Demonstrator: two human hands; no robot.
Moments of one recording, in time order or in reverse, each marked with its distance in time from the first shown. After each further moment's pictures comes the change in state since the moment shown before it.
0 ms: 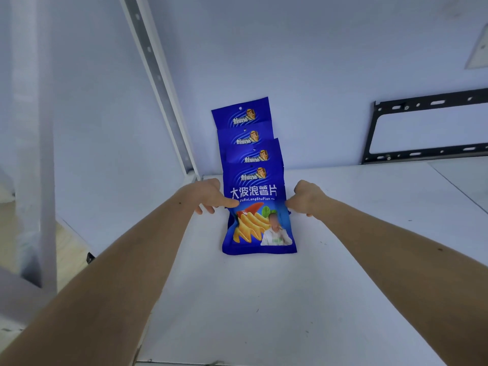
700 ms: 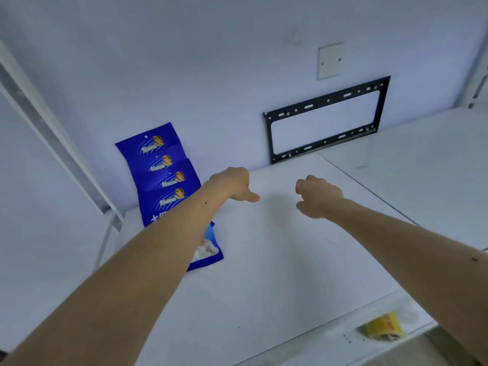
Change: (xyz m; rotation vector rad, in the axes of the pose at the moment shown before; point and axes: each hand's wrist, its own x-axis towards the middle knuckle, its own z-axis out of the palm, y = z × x) left_hand -0.050 0.213 0.081 0.621 0.123 0.543; right_hand -0.088 0.143 -0.102 -0.461 0.270 0.124
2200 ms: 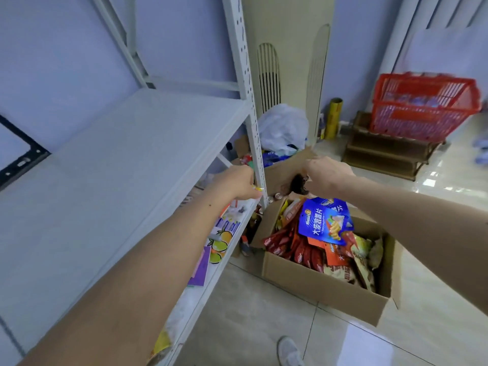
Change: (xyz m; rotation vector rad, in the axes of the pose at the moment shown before) left_hand 0.043 0.810 0.125 0.125 -0.175 0.761; right_hand -0.284 0.734 -0.014 0.028 -0.051 0.648
